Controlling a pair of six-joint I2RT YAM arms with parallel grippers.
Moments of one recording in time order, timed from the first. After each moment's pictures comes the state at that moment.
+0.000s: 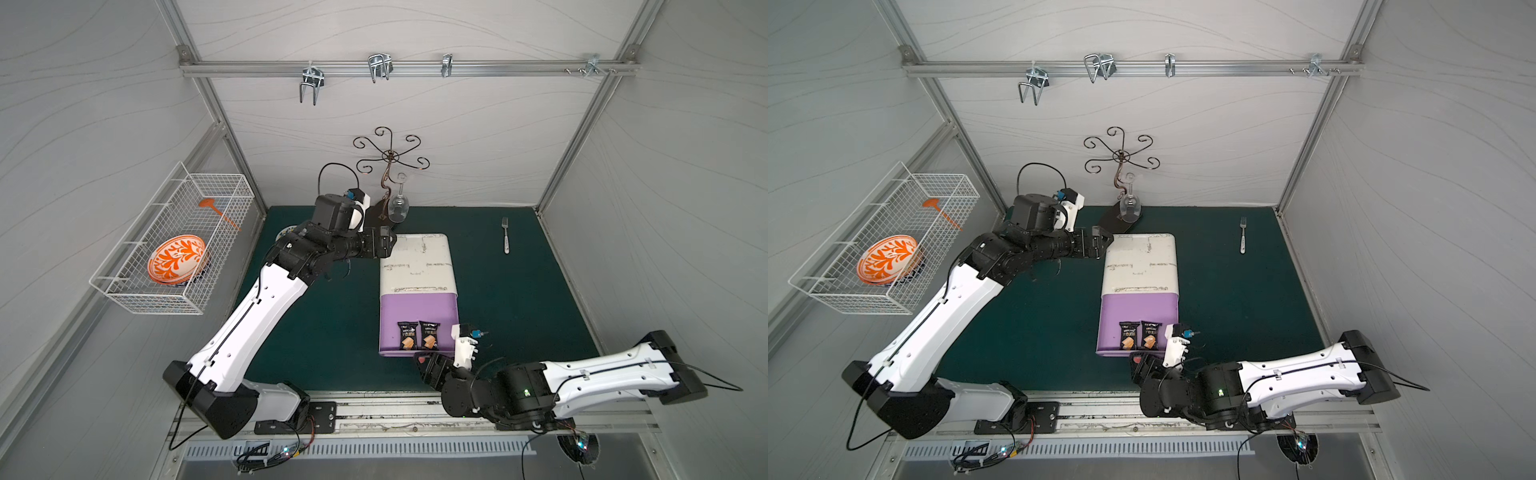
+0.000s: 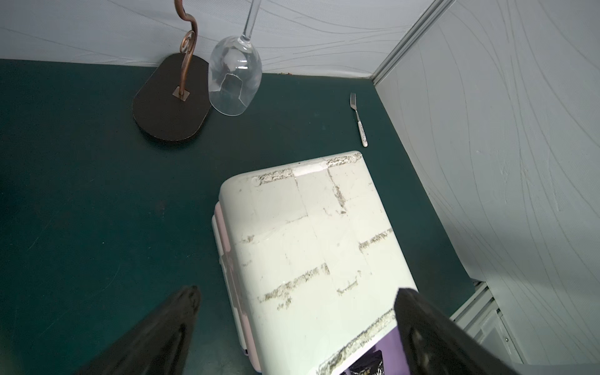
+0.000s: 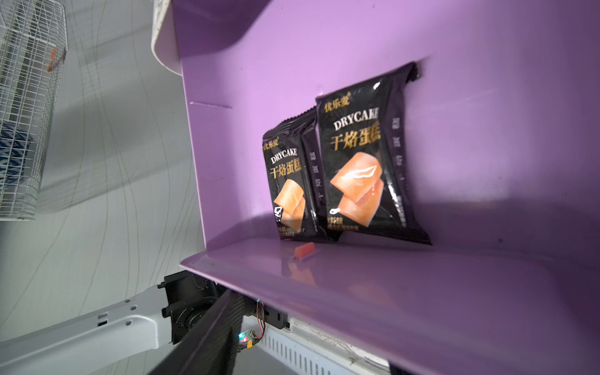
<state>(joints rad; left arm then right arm) -0.52 1.31 1.55 -0.87 0.13 -0.42 1.74 1.03 0.77 -0.59 0.70 1.67</state>
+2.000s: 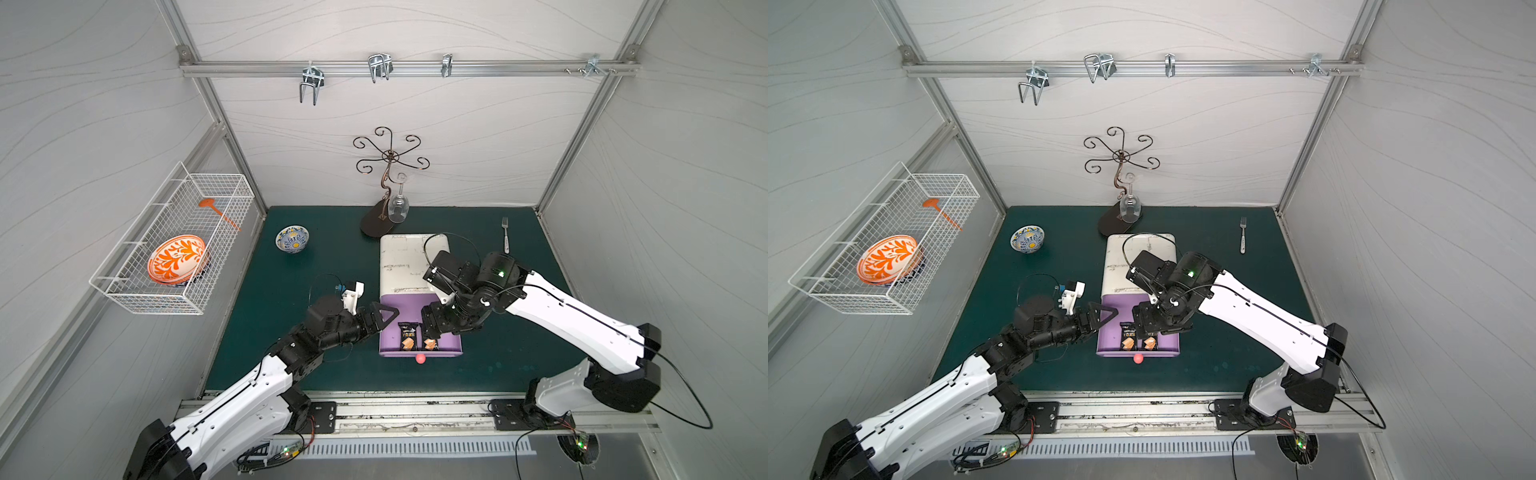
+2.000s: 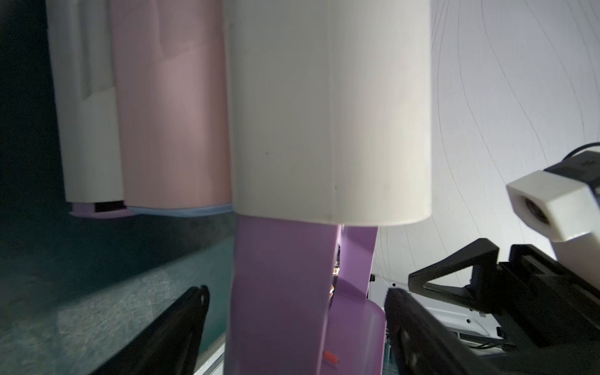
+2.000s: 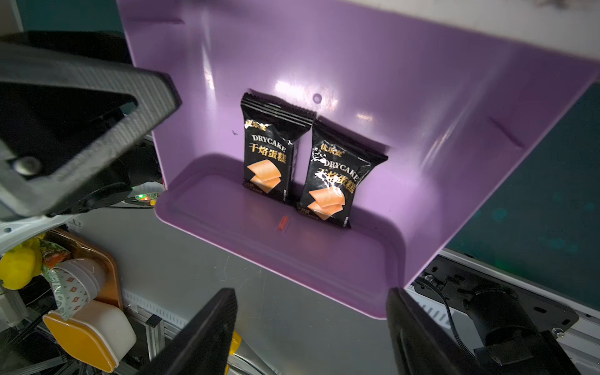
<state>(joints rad) -0.65 0.79 0.44 -0.06 0.42 -1.13 1.09 1.47 1.64 -1.49 -0.16 0.75</state>
